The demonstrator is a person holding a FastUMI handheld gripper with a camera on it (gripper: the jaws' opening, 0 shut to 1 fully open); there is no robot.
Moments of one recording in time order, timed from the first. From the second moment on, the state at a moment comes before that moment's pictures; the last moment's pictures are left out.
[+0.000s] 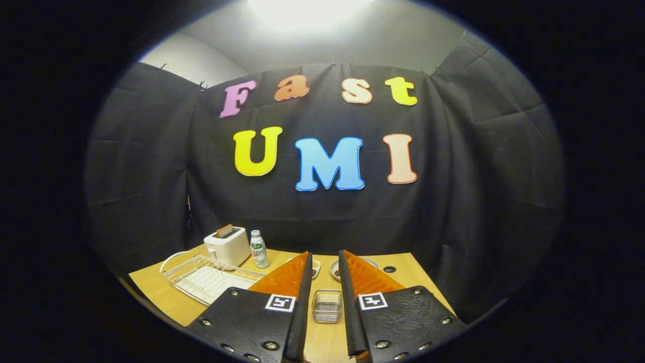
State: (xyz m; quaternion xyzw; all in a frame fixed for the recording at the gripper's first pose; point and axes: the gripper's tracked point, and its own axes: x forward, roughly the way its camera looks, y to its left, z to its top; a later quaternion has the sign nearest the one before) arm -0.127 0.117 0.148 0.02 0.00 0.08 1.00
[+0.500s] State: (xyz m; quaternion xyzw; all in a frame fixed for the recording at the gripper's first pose) arm -0.126 0.051 0.131 0.00 -0.02 0.03 1.00
